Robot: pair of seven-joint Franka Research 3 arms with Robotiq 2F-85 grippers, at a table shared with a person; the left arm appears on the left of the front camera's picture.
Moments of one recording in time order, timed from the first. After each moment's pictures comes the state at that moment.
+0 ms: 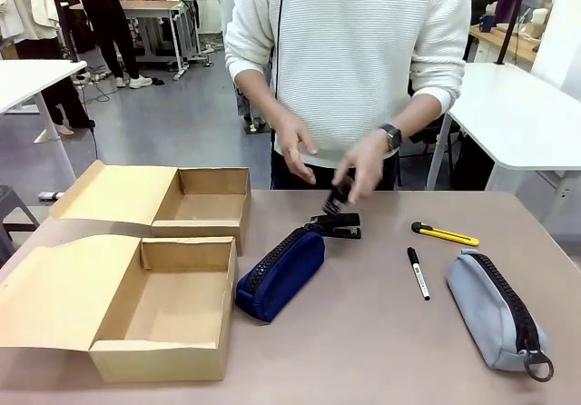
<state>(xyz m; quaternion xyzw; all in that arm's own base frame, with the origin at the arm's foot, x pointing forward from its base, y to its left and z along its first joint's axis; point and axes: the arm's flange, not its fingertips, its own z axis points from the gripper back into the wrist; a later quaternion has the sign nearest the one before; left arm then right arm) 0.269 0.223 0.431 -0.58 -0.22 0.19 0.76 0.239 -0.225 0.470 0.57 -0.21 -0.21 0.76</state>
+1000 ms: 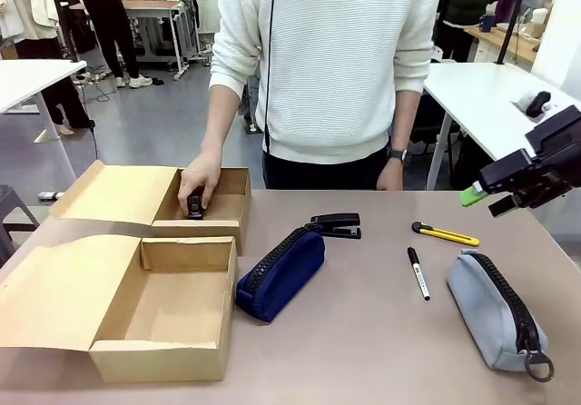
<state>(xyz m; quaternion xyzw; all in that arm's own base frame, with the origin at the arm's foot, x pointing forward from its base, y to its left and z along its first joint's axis) 0.269 0.223 0.431 -0.58 -0.22 0.19 0.76 0.346 0.041 0.479 0.29 -0.16 0.12 0.93</state>
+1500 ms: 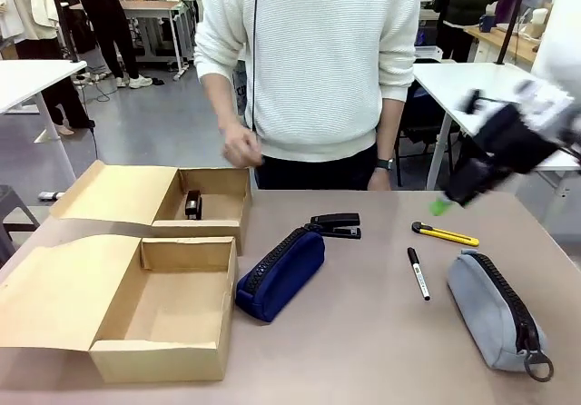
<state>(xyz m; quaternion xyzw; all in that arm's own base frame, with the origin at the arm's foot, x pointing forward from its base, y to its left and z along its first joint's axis) 0.269 0.223 0.431 -0.58 -0.22 0.19 0.76 0.391 0.110 0.481 0.19 -0.14 0.30 0.93</state>
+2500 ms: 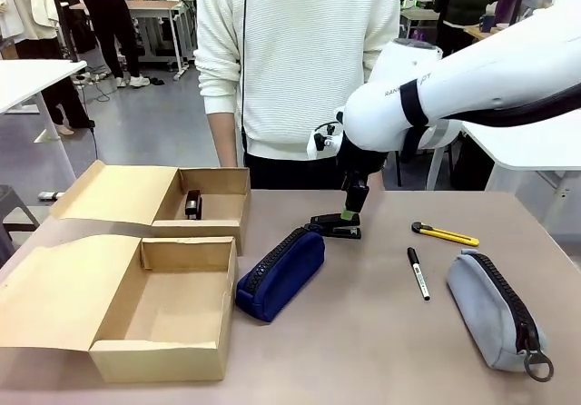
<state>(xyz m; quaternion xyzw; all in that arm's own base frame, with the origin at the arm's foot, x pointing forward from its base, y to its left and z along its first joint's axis) 0.269 0.223 0.431 -0.58 -0.22 0.19 0.76 0.558 0.266 0.375 0.04 -0.10 0.65 0.75</state>
